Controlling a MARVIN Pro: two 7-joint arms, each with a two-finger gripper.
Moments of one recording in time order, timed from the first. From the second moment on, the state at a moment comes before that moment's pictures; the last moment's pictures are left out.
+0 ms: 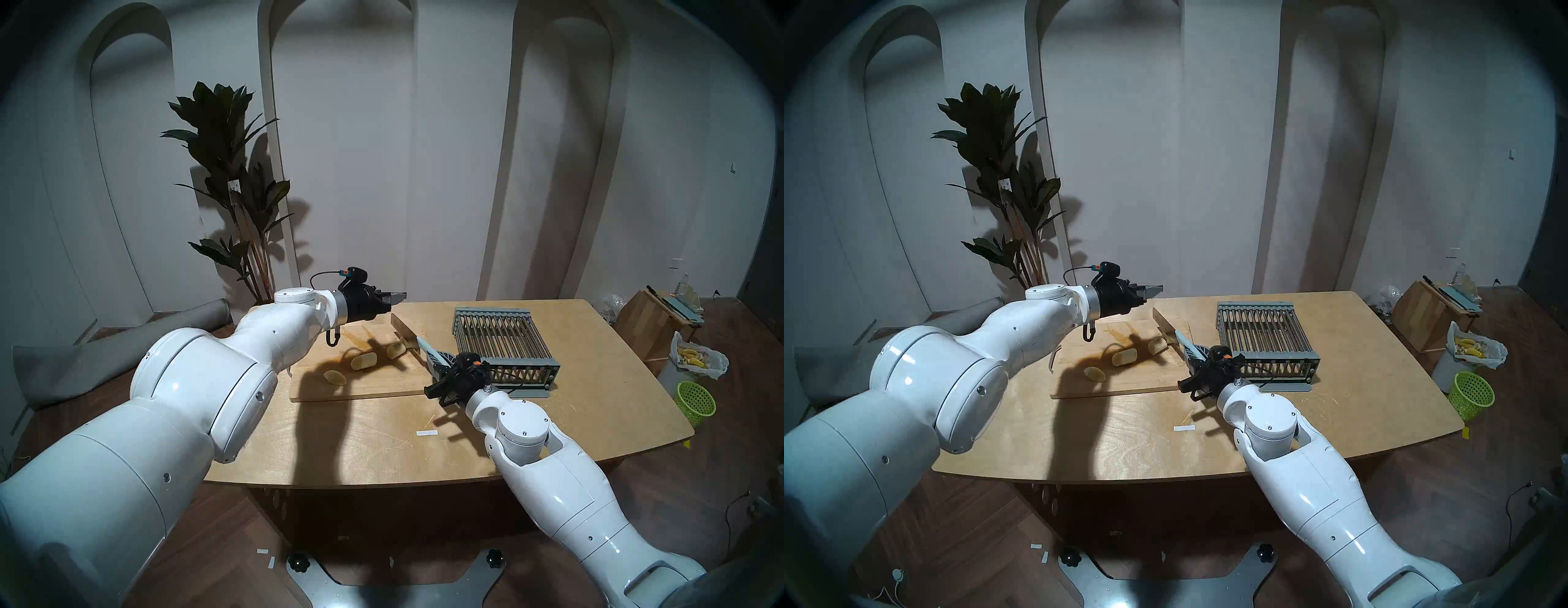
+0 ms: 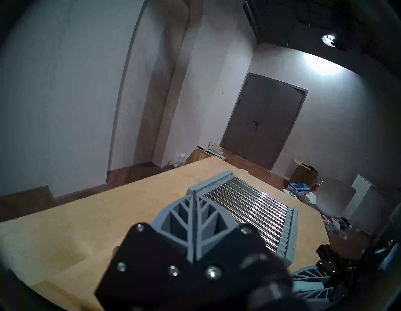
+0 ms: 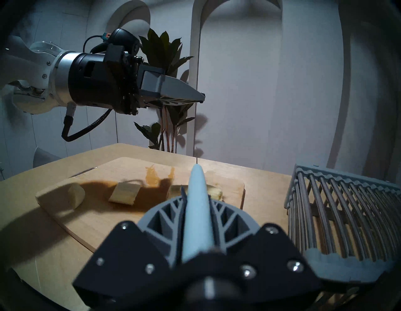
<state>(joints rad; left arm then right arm) 0.43 -1.49 -1.12 -0.15 -0.56 0.02 -0.96 -1.45 -1.26 1.20 -1.51 0.26 0.04 0.12</state>
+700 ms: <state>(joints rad) 0.34 -1.28 -1.24 -0.18 -0.61 -0.05 -0.63 -1.41 -1.24 1.27 -1.68 0.24 0.03 0.12</state>
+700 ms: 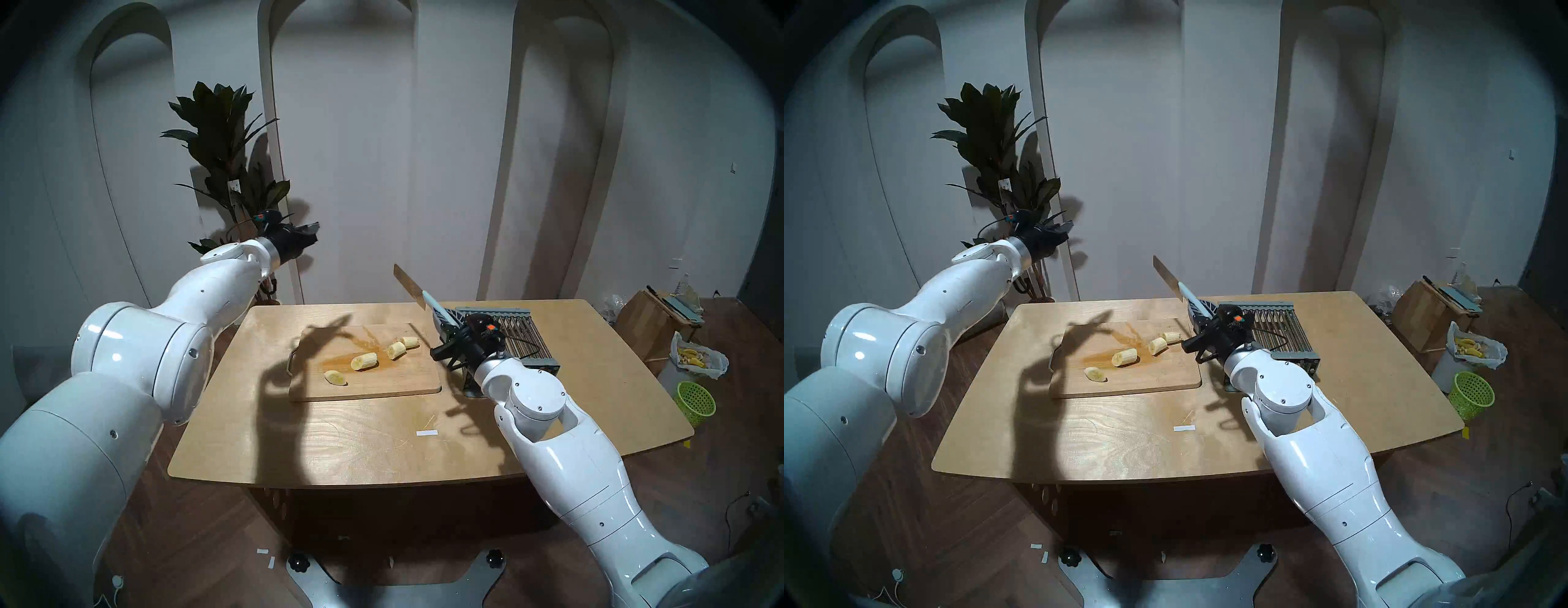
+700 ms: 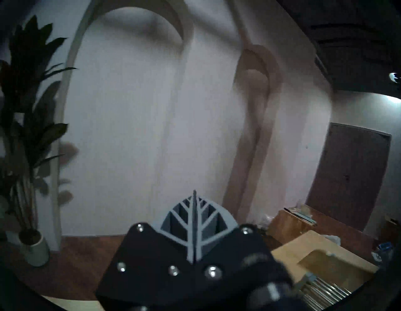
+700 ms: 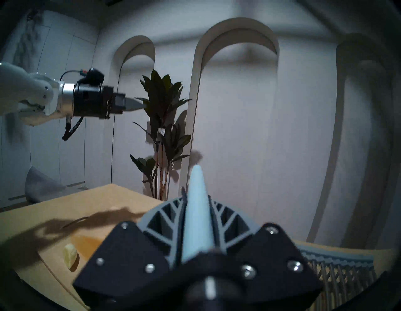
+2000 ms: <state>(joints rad) 0.42 -1.19 -1.23 -0.18 -0.55 -0.18 -0.44 -1.48 -1.12 1.53 -2.04 0.36 0.27 0.11</state>
